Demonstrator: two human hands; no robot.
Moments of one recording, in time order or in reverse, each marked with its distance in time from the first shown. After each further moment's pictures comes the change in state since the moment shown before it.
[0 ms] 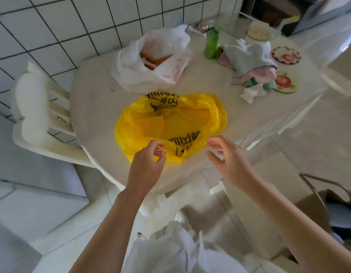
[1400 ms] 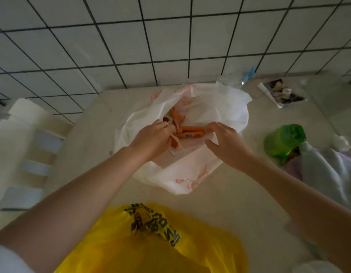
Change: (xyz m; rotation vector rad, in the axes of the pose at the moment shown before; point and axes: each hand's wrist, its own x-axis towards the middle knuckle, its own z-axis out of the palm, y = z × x) left_hand 0.522 -0.015 -0.003 0.601 -0.168 -0.053; right_hand 0.589 0.092 0.028 -0.201 -0.455 -0.334
